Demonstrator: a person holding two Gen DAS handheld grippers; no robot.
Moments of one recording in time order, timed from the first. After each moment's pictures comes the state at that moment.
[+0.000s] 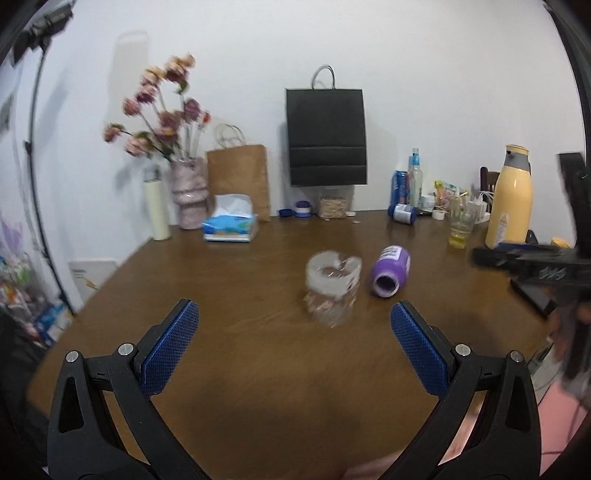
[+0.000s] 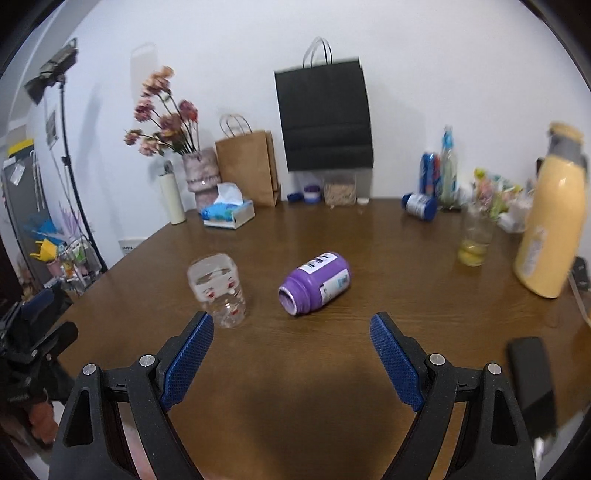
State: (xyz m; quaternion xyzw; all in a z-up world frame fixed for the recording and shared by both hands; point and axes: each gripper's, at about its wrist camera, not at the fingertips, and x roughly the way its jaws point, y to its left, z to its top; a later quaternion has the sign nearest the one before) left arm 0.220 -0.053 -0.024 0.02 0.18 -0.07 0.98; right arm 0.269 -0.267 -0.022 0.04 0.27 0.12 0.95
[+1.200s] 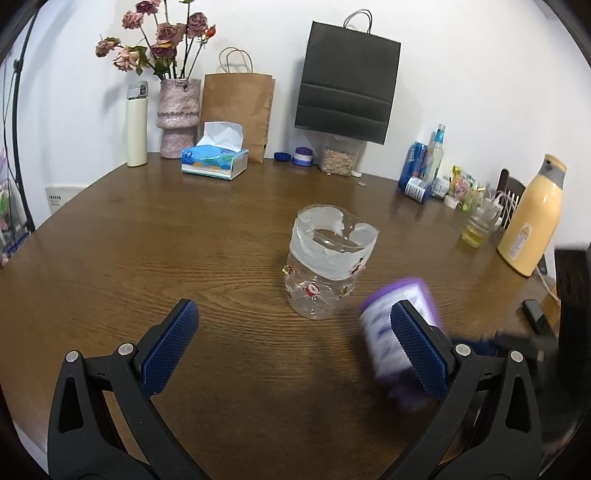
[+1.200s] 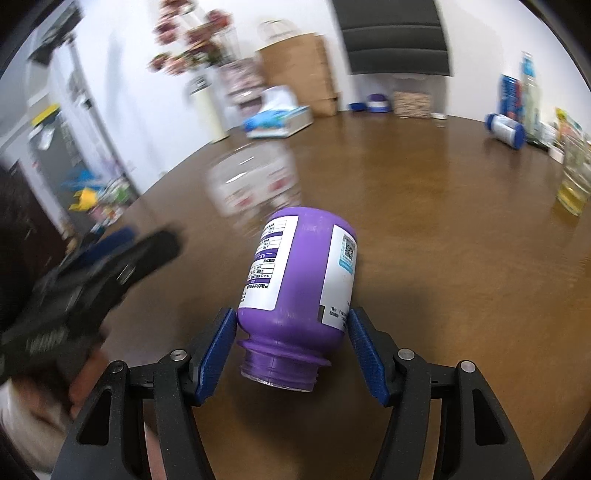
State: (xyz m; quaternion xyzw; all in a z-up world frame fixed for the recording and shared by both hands) left arm 0.298 -0.061 -0.068 -0.07 0.28 -0.07 0.95; right arm 0.312 -0.201 -0.099 0.03 0.40 0.24 0.88
